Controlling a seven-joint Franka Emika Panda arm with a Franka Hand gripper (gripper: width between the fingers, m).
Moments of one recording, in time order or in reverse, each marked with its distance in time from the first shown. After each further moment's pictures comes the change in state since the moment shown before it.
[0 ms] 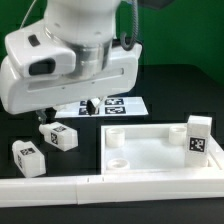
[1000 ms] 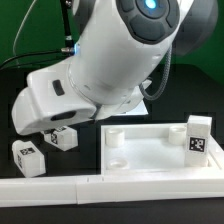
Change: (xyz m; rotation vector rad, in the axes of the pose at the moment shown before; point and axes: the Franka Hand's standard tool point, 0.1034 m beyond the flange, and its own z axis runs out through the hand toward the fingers) arm -0.006 -0.008 0.037 -0.056 -0.278 -0.029
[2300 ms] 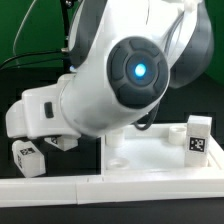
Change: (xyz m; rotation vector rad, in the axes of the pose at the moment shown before) arm -0.006 0.004 0.029 0.036 -0.202 0.123
